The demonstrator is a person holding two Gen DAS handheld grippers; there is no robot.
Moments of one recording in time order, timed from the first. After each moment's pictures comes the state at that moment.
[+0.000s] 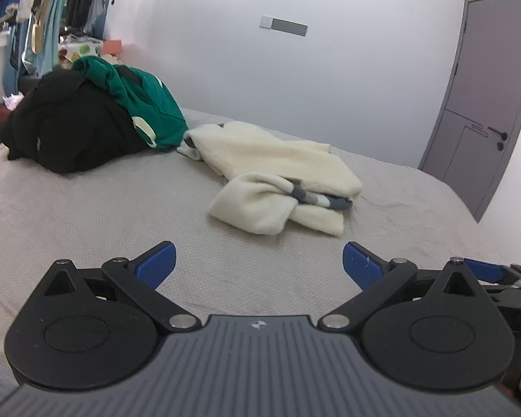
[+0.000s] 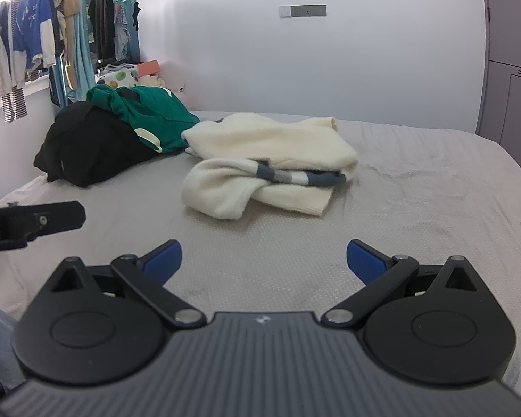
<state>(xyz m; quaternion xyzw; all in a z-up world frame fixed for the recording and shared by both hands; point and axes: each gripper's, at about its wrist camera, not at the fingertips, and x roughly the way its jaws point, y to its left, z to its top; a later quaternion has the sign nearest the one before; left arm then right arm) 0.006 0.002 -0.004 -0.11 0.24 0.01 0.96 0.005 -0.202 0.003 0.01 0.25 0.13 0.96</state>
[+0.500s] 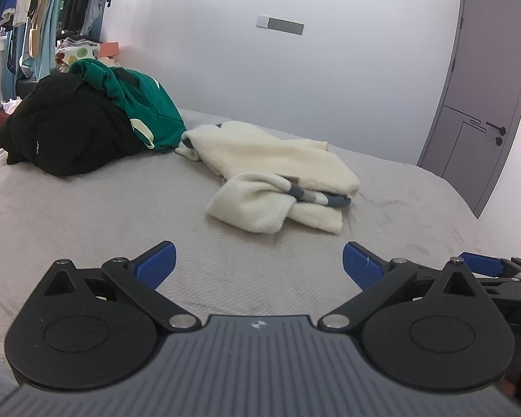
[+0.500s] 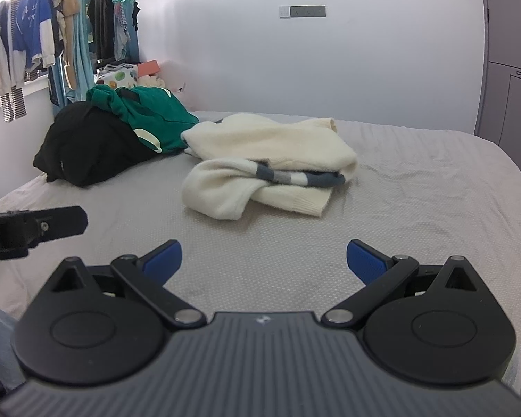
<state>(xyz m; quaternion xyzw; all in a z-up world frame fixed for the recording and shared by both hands) 0.004 -0.002 -0.004 -0.10 0.24 0.01 0.97 0.006 -0.202 0.003 0.01 0.25 0.13 0.96</state>
